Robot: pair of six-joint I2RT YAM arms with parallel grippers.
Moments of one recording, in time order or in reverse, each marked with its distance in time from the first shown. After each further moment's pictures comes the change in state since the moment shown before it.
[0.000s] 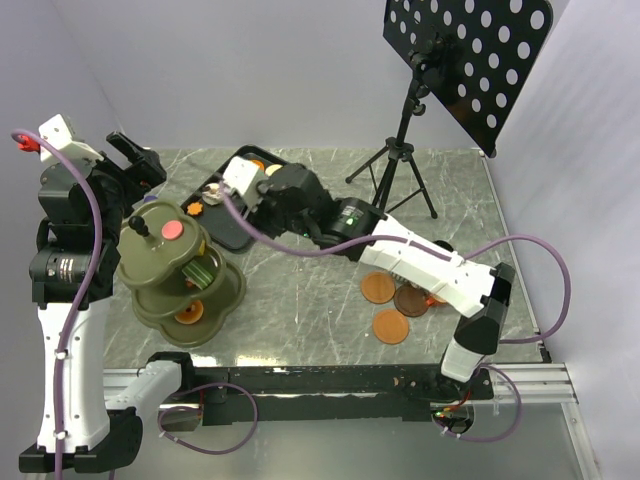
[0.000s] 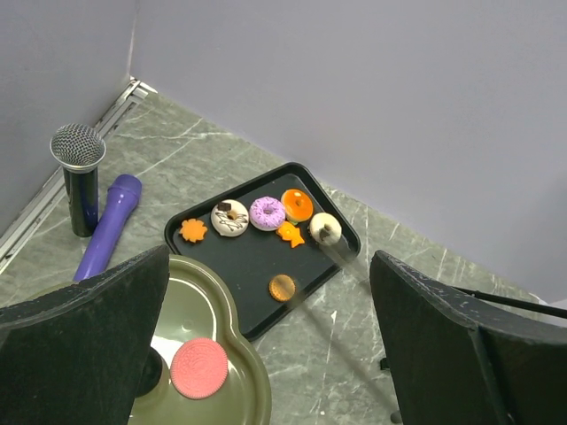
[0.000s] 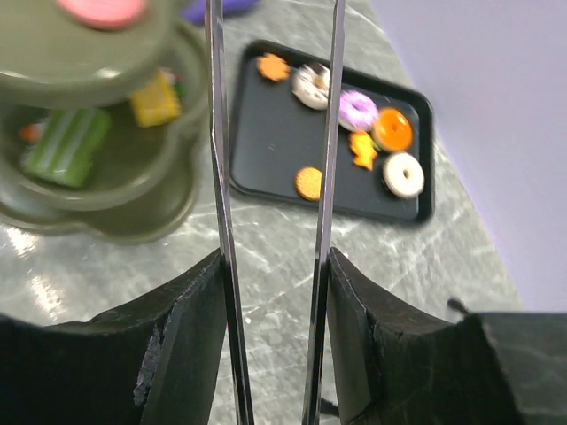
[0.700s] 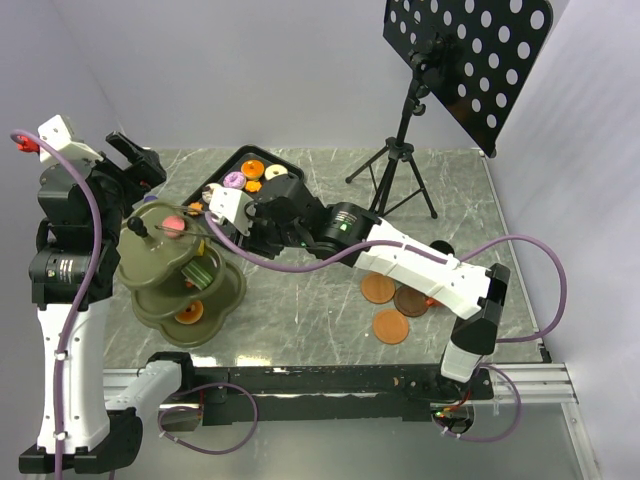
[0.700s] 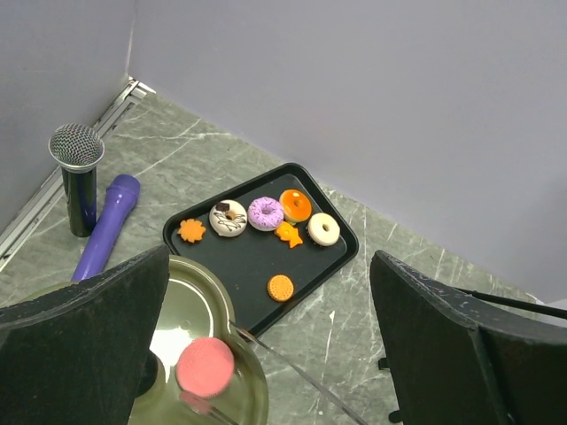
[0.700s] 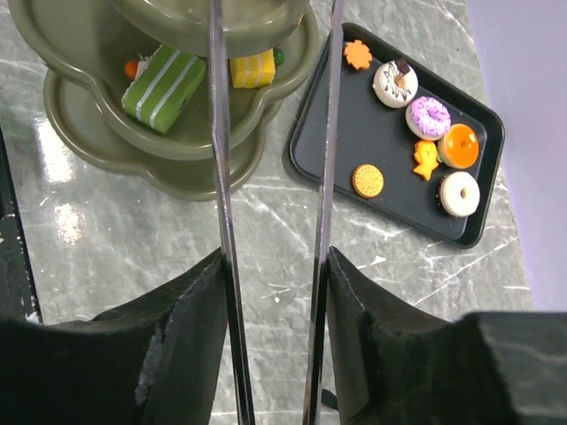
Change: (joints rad) left arm 0.000 -0.003 0.000 0.000 0.000 -0.004; right arm 0.034 0.010 0.021 -0.122 -0.141 -0.073
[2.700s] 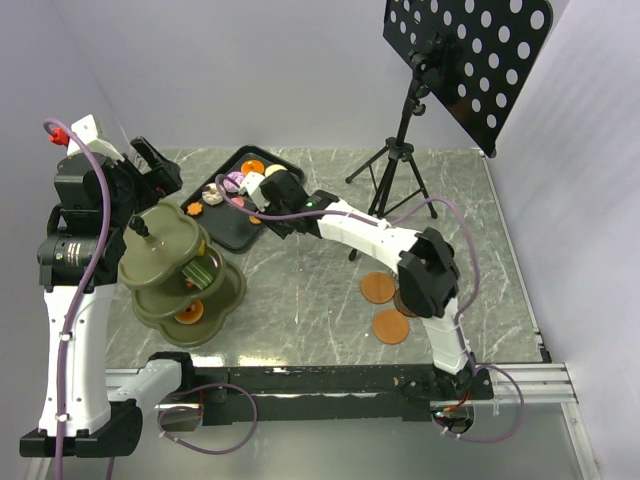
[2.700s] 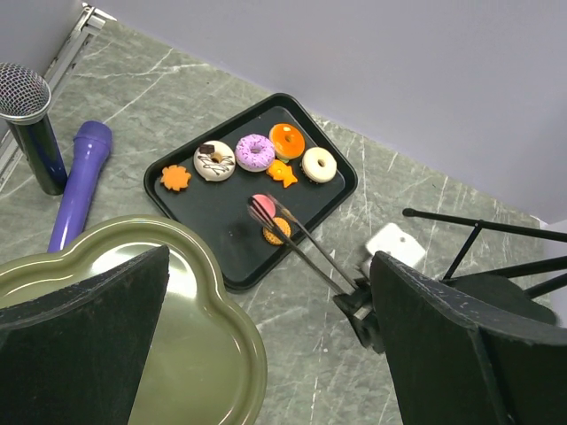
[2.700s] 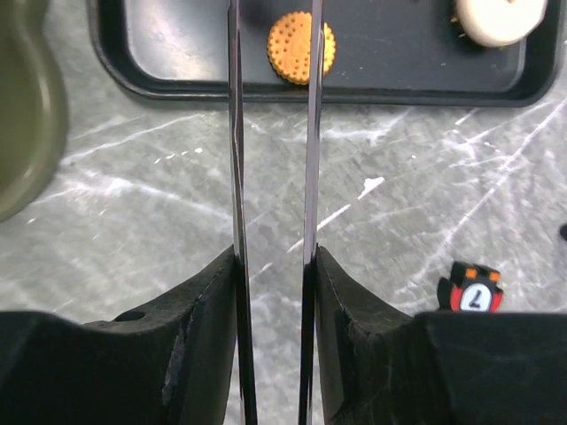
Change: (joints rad) left arm -0.001 0.053 -0.002 -0.089 0.138 0.018; right arm -0.249 0.367 -0.057 0.161 0.099 0.173
